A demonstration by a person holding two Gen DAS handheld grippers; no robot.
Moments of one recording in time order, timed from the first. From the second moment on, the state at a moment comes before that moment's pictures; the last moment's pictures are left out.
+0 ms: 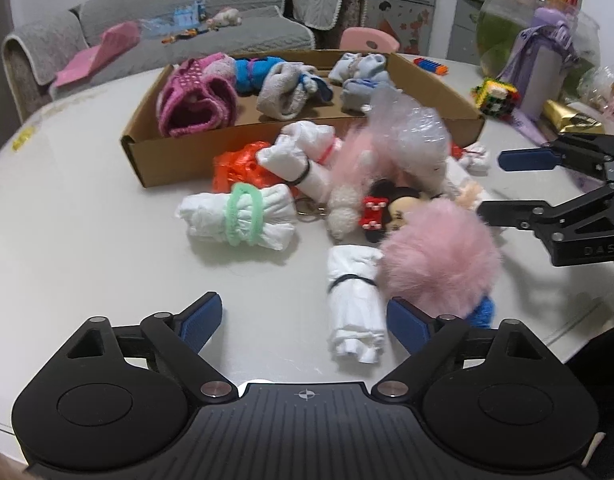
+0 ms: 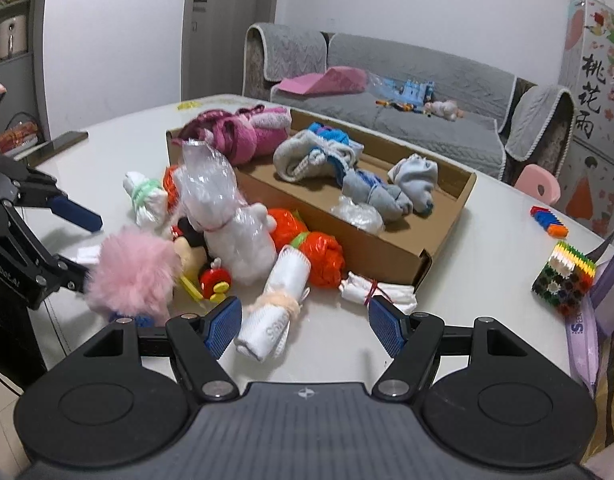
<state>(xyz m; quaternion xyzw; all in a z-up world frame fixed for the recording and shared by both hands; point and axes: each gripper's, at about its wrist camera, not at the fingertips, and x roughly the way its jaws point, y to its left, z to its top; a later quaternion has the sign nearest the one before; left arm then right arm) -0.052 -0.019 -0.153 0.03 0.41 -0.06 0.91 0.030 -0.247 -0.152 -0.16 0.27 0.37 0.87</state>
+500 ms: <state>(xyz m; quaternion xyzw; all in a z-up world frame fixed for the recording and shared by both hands) -0.049 -0.013 -0.152 0.03 0.40 -0.05 0.92 0.031 -0.233 -0.163 -0.16 0.29 0.37 0.87</state>
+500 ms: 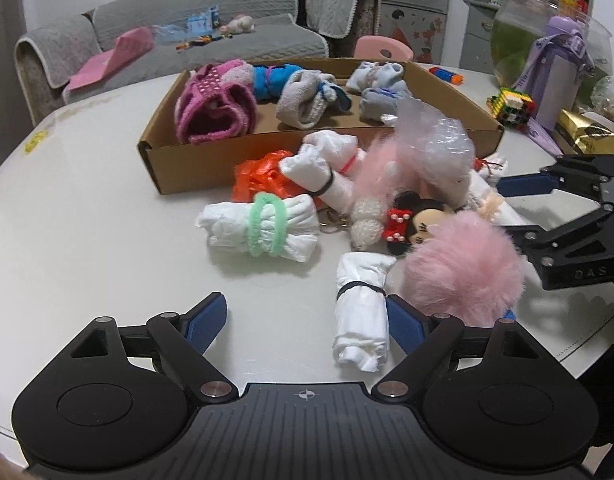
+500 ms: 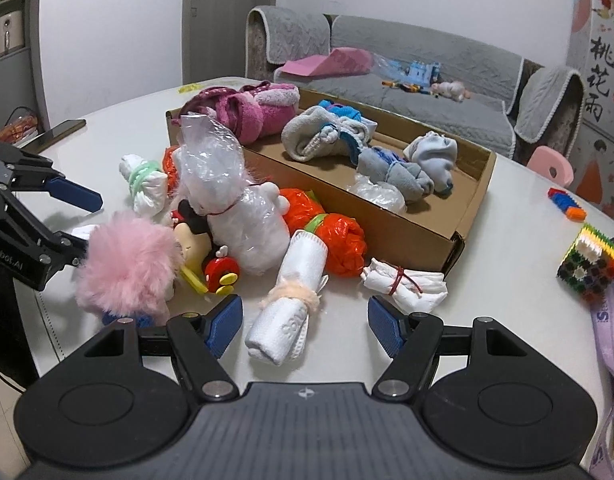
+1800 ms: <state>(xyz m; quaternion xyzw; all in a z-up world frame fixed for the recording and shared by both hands) -0.071 -0.007 -0.130 0.02 0.37 -0.01 0.93 0.031 -0.265 -0.134 -0.08 0.28 0.38 0.88</state>
